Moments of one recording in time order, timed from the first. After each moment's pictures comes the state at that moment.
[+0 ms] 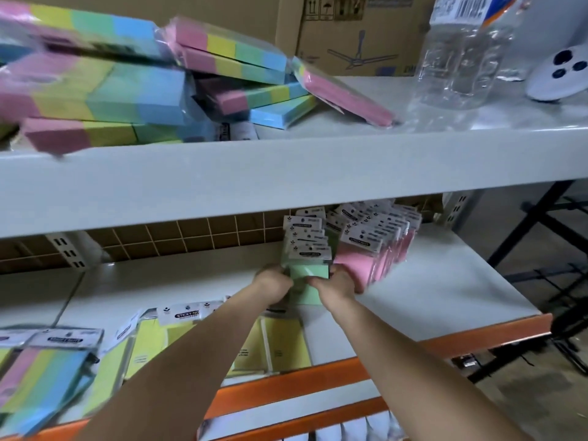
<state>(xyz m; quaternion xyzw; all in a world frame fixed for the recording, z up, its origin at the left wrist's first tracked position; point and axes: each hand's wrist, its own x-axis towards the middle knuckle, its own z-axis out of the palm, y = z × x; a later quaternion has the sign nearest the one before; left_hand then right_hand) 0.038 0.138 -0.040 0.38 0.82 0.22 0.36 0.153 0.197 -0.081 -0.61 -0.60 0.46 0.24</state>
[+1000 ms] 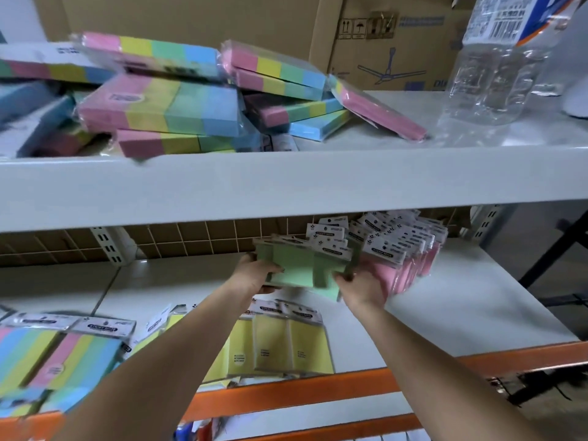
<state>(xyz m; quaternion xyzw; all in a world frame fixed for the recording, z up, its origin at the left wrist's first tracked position) -0.010 0.096 -0.012 0.17 0.71 0.53 0.43 0.158 0.210 -0.073 -0.63 -0.70 0.30 0.18</state>
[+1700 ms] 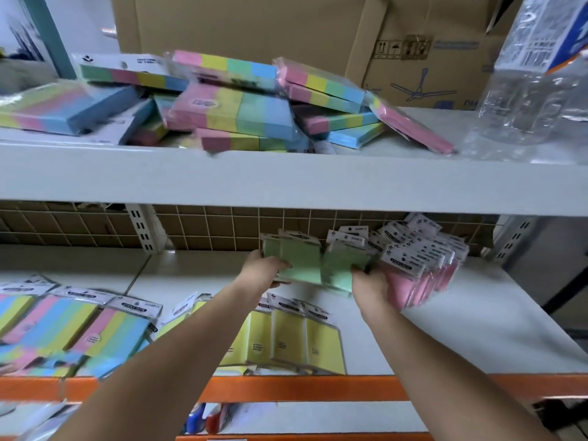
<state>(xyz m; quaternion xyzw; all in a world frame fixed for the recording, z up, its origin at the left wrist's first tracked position) -0.011 0.069 0.007 0.17 0.71 0.56 0.38 0.133 0.192 -0.039 -0.60 -0.56 0.48 0.33</state>
